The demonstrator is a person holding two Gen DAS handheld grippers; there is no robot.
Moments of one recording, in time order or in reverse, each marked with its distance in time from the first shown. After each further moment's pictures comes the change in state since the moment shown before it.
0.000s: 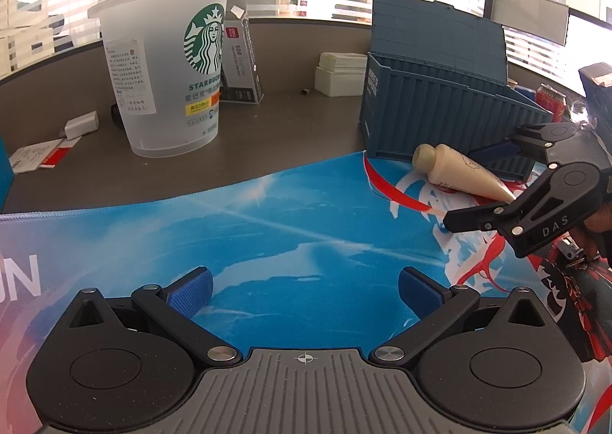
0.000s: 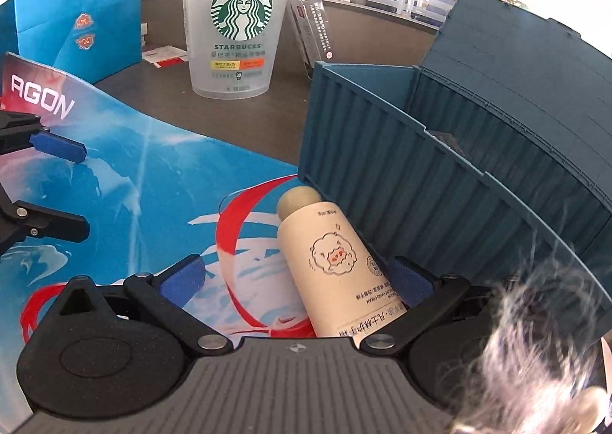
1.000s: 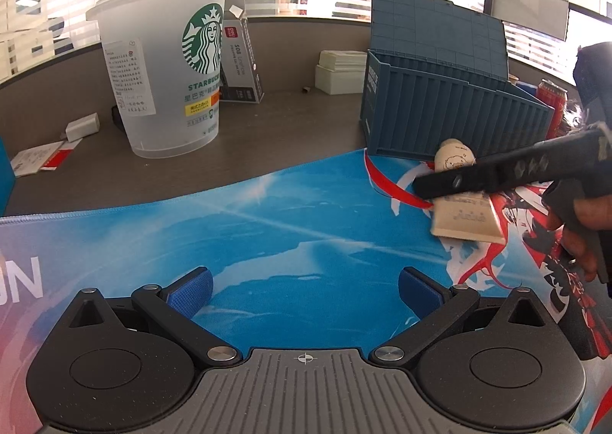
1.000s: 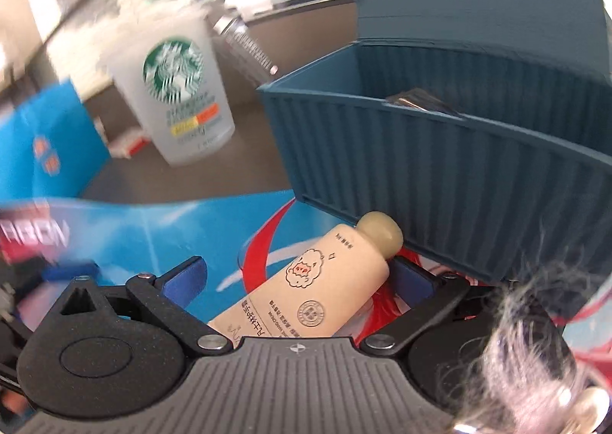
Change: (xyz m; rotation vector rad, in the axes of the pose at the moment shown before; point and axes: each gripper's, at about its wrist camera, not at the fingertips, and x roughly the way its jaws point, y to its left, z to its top) left arm 0.001 -0.002 0.000 0.011 0.005 0.013; right arm 0.004 -0.005 0.012 0.416 -0.032 0.025
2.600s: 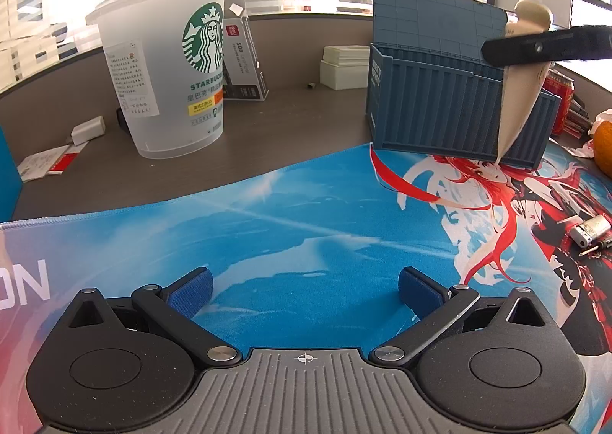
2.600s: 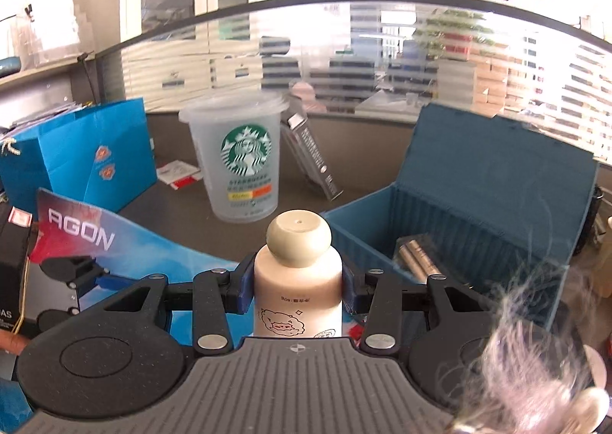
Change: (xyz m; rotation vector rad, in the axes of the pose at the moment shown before) left arm 0.002 -0.003 0.000 0.022 0.012 0.035; right arm -0.086 0.024 0.031 -0.247 -0.203 0.045
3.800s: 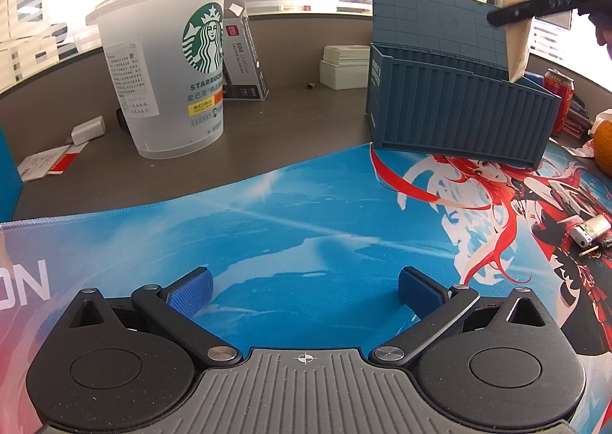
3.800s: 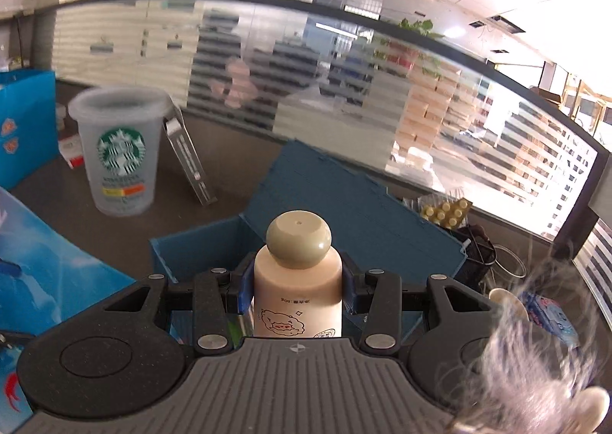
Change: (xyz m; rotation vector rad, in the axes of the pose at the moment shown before) left arm 0.000 0.001 0.000 0.001 0.000 0.000; right arm -0.005 -0.082 0.056 -0.180 0.100 -0.268
